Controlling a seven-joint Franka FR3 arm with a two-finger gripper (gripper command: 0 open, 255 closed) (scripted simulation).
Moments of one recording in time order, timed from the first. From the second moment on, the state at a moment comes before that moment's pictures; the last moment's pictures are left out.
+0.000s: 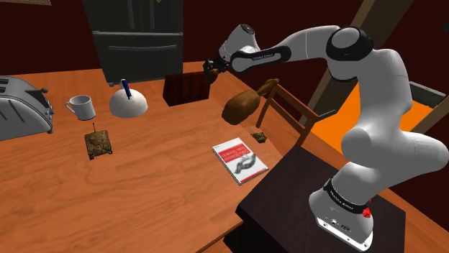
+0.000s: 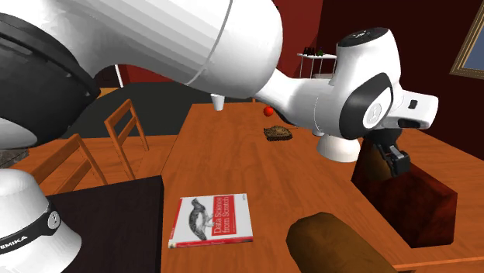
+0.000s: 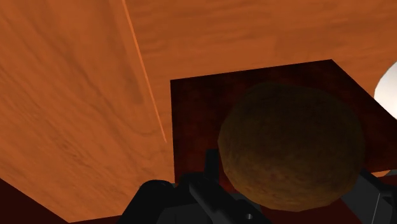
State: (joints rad) arm -0.83 0.94 0.86 -1.44 -0.90 2.62 0.61
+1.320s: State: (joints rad) arm -0.75 1.09 0.72 -1.39 -1.00 2.76 0.67
